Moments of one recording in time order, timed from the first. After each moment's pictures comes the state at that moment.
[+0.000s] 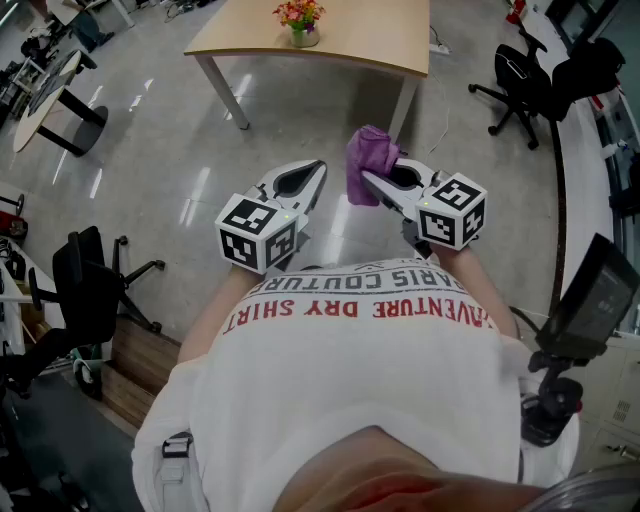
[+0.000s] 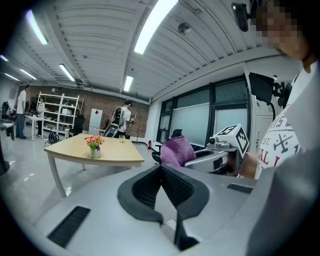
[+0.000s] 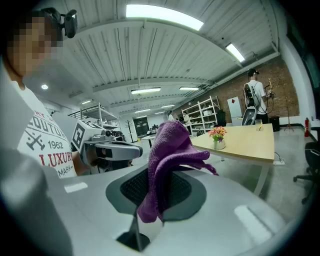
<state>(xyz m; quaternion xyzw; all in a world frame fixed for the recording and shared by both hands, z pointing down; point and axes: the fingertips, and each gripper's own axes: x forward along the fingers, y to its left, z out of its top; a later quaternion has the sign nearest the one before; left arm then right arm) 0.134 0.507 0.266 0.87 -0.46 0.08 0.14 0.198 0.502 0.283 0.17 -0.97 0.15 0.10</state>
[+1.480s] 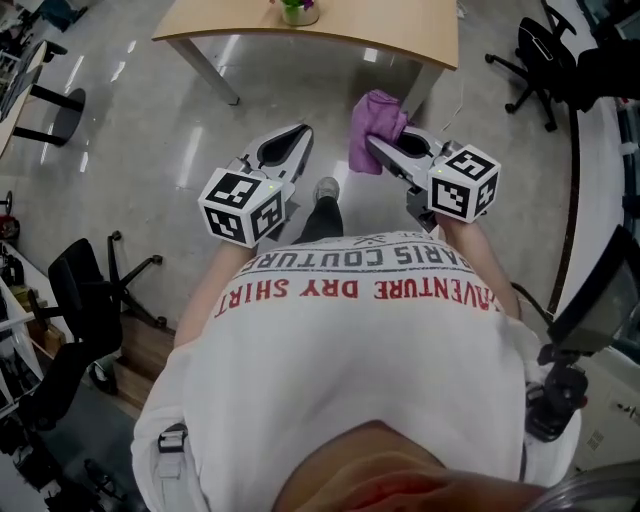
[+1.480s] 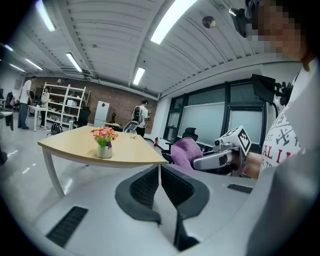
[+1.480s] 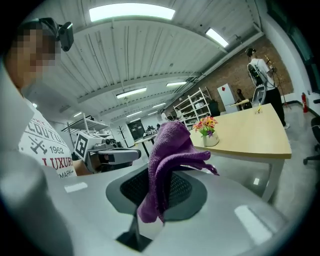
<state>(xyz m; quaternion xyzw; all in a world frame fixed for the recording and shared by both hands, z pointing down) 0.028 0.295 0.334 0.86 -0.47 0.08 0.18 0.120 0.293 0.345 0.19 -0.95 0.23 0.09</state>
